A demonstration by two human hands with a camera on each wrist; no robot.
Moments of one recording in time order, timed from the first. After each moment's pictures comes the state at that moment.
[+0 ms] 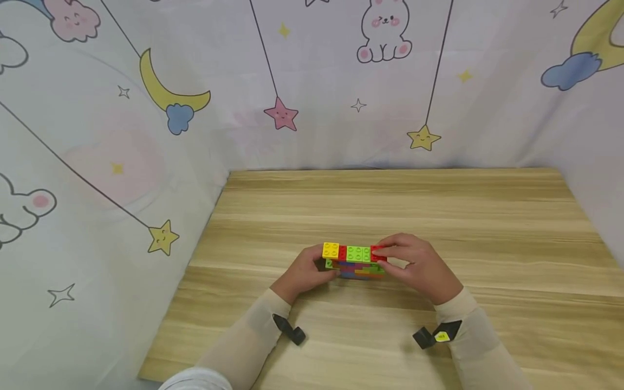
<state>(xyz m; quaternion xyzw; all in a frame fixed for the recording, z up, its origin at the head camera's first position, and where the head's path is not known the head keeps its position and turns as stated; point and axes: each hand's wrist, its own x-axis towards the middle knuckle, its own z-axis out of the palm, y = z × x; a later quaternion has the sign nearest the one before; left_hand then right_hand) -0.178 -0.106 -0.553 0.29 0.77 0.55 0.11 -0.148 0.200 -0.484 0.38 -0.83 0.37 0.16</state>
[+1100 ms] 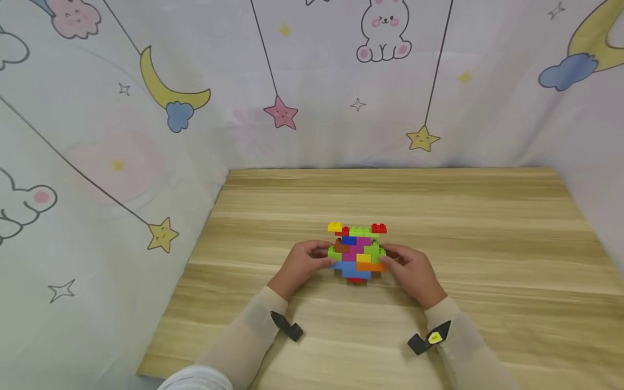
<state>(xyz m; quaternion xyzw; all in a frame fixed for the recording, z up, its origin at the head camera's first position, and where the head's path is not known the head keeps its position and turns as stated) -0.179 -0.107 -0.548 0.08 0.80 0.57 0.14 -0.139 0.191 -0.541 0.07 -0.88 0.47 0.01</state>
